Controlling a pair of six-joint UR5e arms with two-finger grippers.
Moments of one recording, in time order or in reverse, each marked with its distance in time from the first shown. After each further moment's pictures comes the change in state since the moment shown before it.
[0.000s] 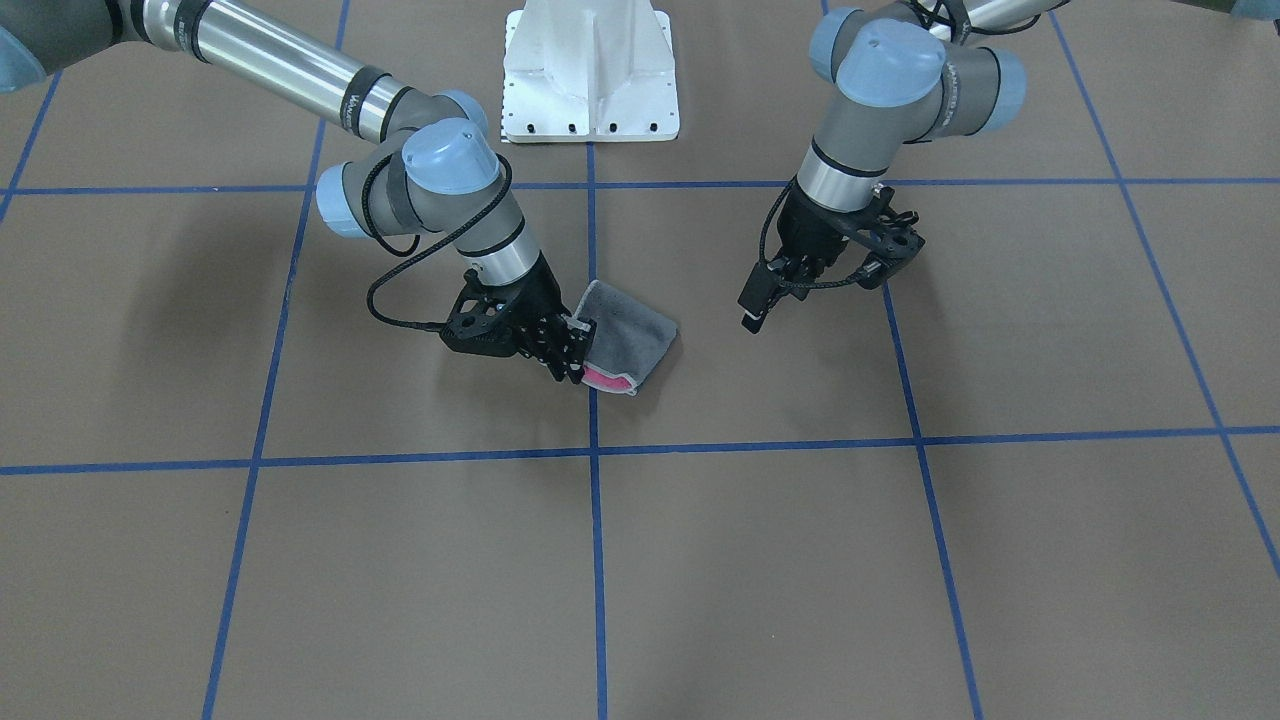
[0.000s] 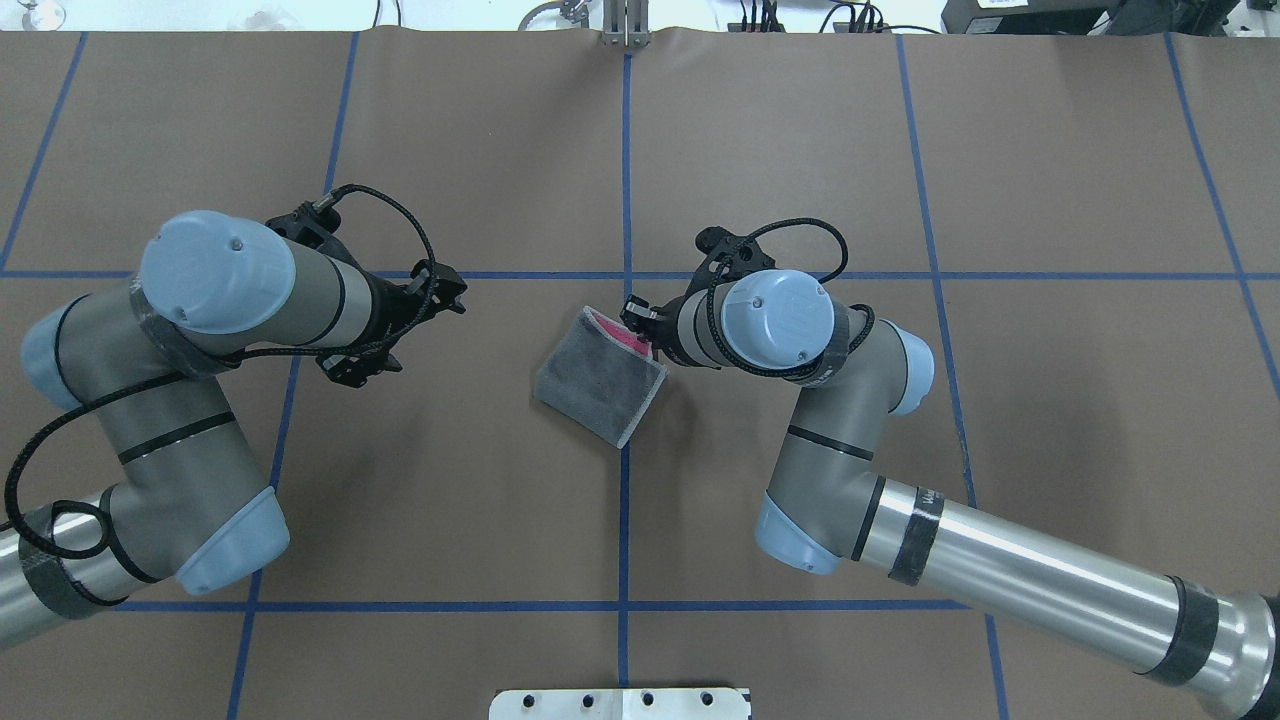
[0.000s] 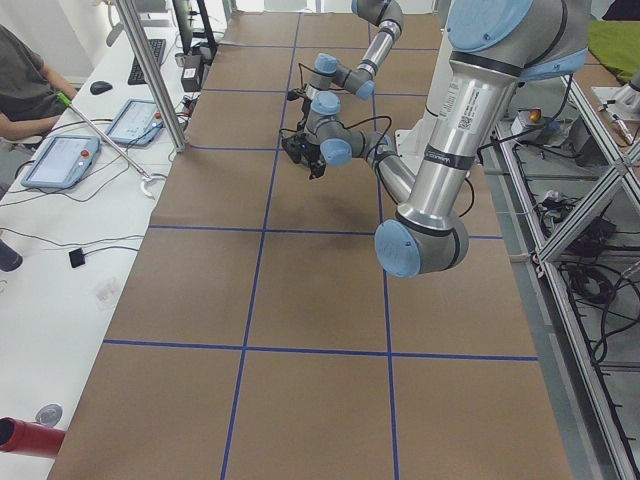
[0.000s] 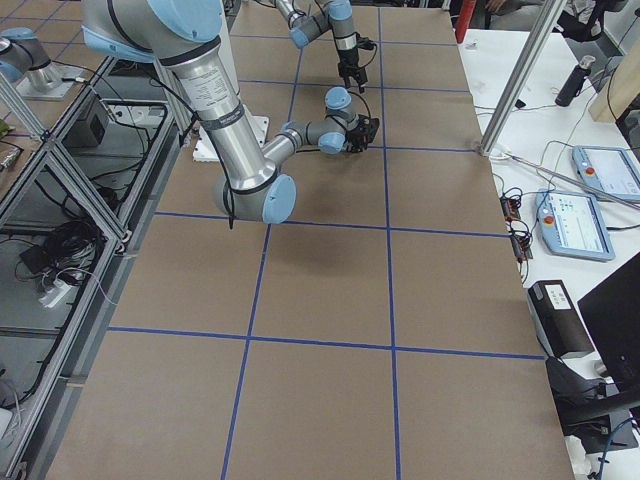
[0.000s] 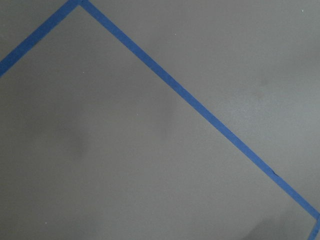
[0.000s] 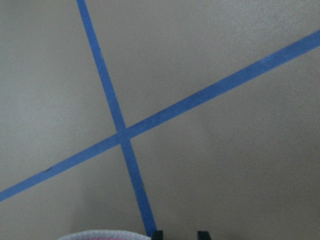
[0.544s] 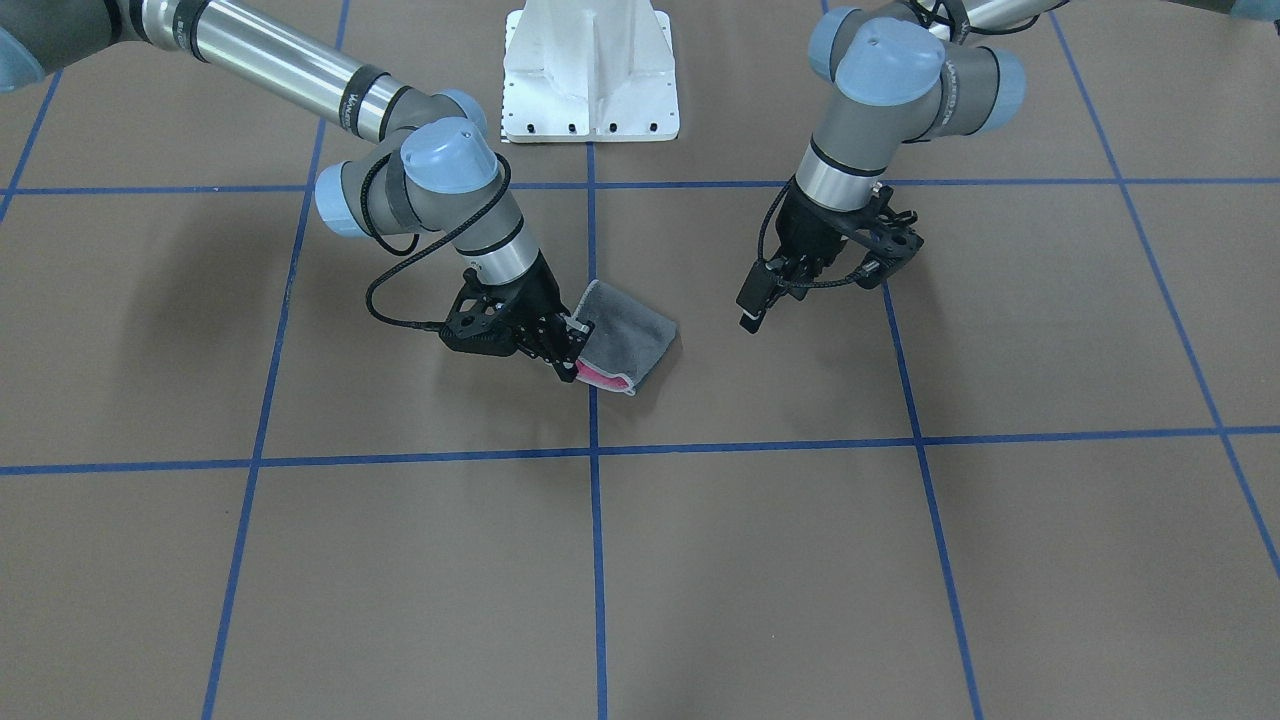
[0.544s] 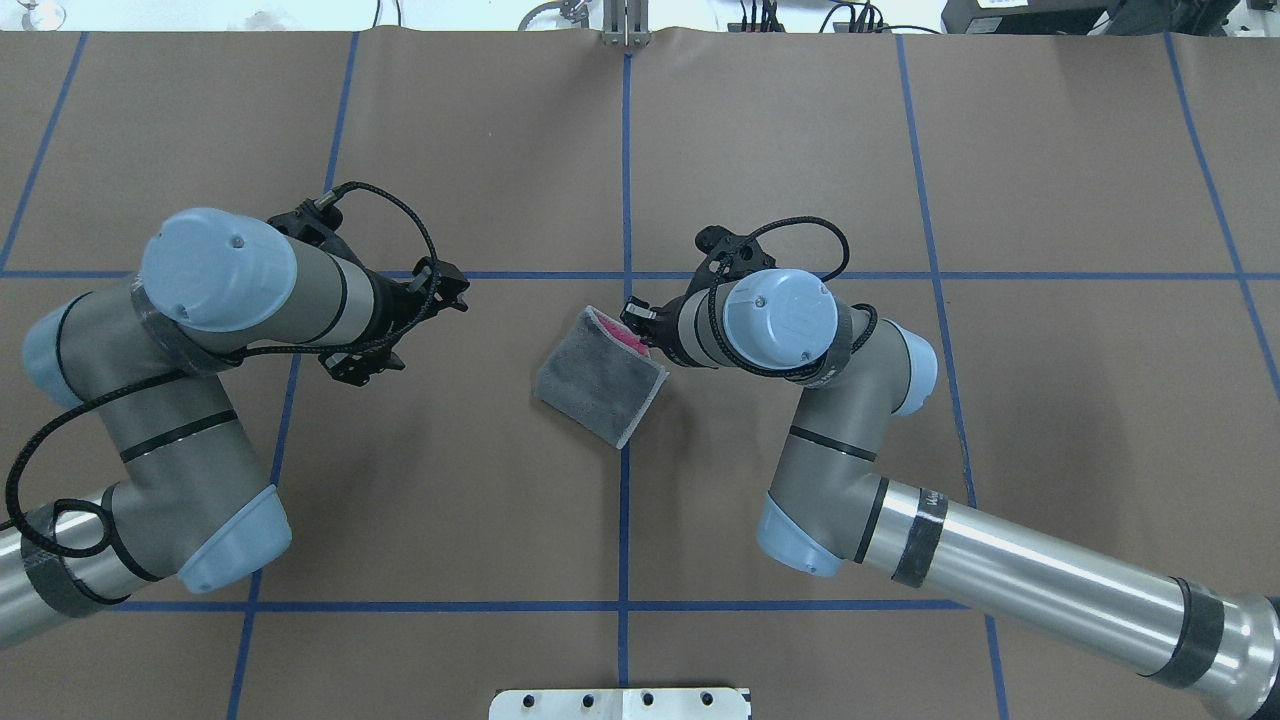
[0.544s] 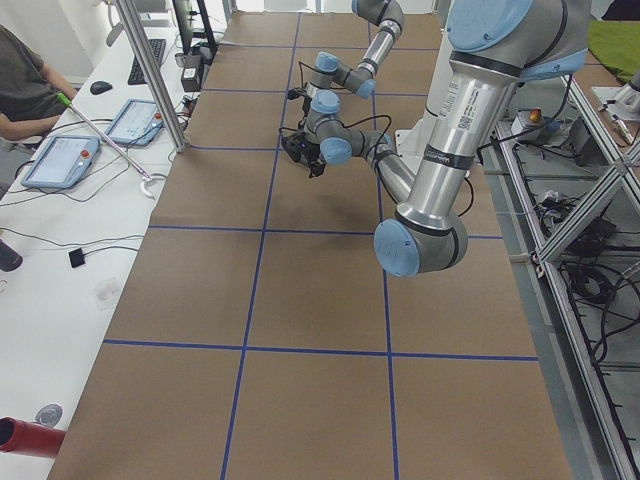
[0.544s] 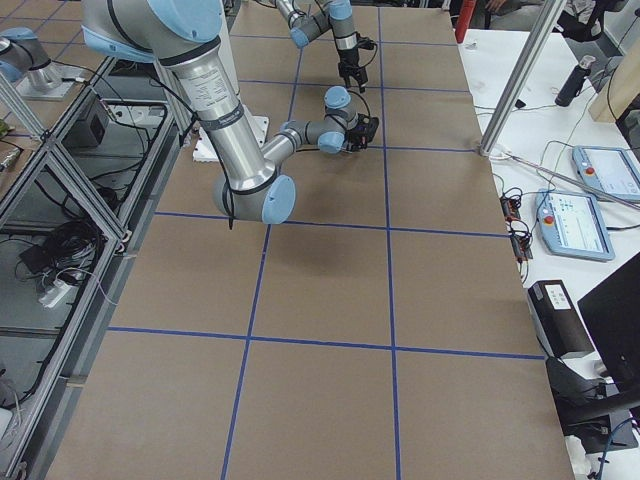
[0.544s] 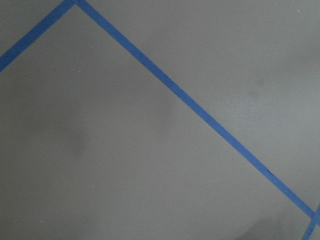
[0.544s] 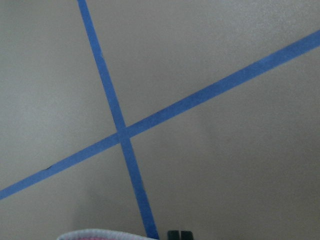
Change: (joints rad) left arm -0.001 -0.006 0.000 0.000 0.000 -0.006; right arm 0.000 -0.009 0.030 -0.012 0.011 -0.004
